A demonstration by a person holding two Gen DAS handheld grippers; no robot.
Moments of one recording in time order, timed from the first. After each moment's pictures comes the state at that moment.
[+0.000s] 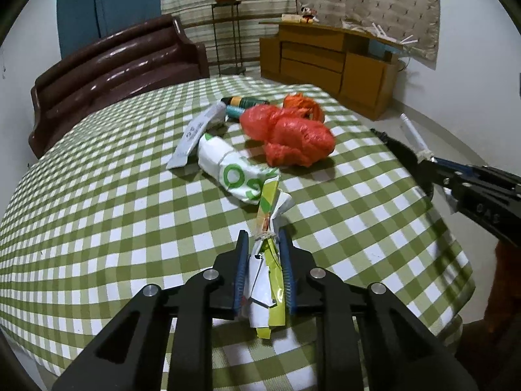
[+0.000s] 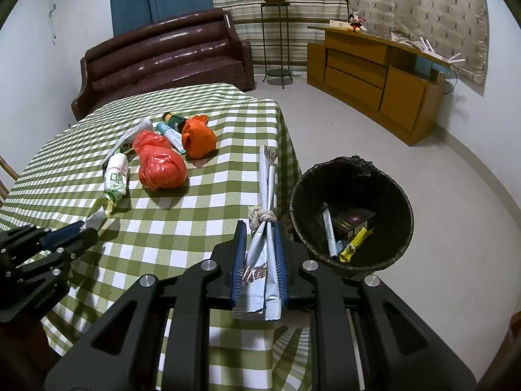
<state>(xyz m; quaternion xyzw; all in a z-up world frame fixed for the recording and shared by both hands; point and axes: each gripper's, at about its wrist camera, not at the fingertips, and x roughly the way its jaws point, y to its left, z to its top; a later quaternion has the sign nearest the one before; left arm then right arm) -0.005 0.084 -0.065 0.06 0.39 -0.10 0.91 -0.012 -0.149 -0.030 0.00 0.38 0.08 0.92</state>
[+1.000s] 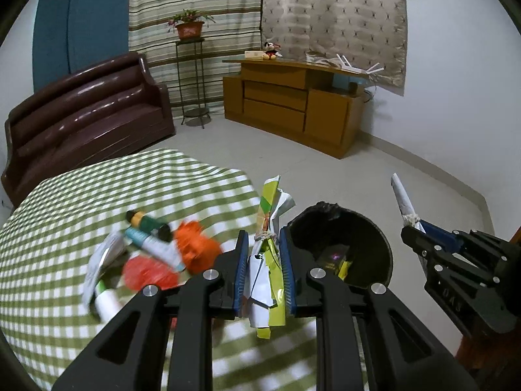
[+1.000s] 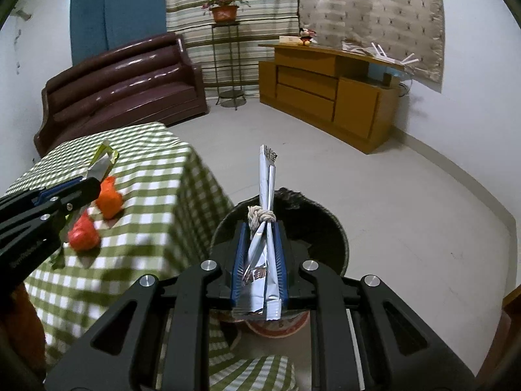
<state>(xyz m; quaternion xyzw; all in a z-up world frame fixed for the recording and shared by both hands) 0.085 -0.028 -0.017 0.05 0.32 -0.18 0.93 0.029 -0.241 -0.009 0.03 0.34 -0.02 0.94</state>
